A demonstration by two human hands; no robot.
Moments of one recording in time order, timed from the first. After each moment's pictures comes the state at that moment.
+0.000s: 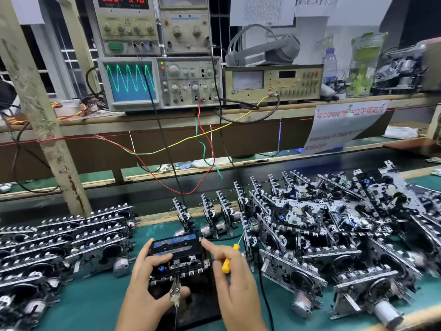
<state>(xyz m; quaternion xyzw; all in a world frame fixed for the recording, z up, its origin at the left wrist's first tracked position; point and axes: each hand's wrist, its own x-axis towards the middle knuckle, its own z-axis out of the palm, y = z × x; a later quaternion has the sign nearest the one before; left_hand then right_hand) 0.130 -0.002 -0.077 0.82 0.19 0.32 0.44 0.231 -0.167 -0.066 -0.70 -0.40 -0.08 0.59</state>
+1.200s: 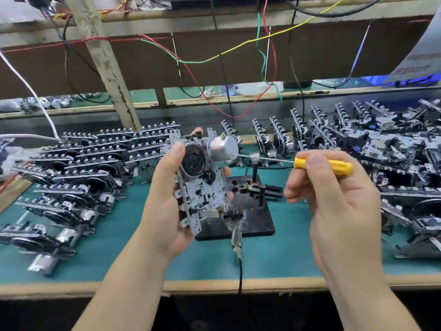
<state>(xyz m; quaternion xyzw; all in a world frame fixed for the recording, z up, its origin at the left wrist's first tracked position) 0.086 -0.036 0.015 0.51 0.09 0.27 0.81 0.194 -0.196 0.008 -0.50 -0.31 0.02 0.81</state>
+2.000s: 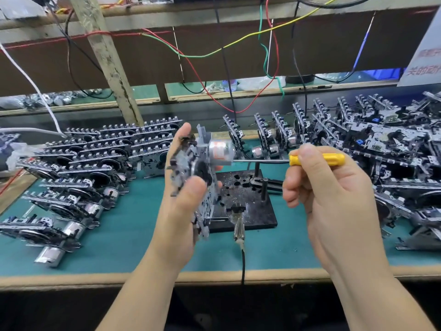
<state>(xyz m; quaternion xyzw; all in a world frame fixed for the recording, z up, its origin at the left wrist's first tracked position) 0.073 -0.053 -0.005 0.59 0.11 0.35 0.72 0.186 -0.195 0.015 -0.49 -0.26 0.10 0.82</state>
